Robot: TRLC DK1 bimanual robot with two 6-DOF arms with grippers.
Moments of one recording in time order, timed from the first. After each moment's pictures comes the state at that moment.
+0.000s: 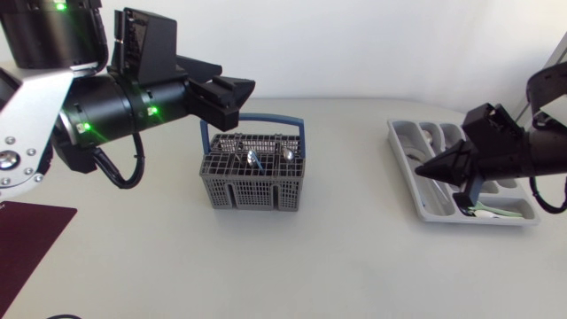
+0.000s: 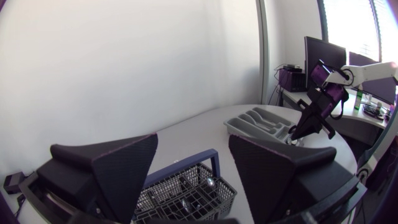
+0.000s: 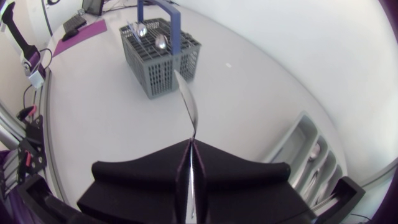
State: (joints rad) left arm -0.54 1.23 0.93 0.09 0.09 0.11; right arm -0.18 1.31 0.93 -0.67 -0.62 -0.93
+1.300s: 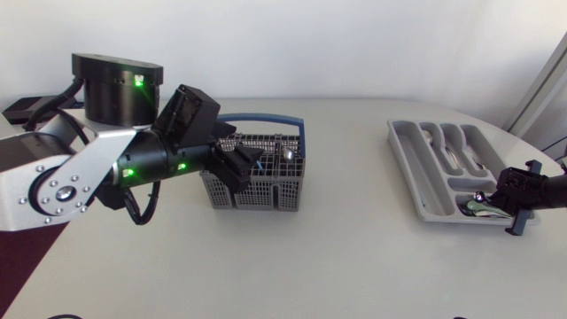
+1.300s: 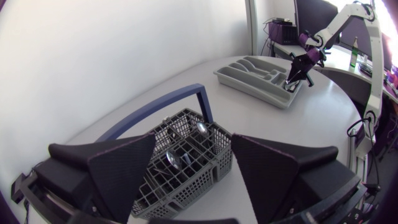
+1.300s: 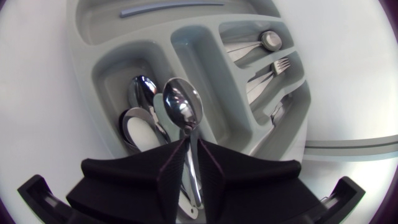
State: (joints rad) left arm -0.57 1.31 0.82 0.04 0.09 0.23; right arm -0.66 1.90 1.03 -0.22 -0.32 -1.62
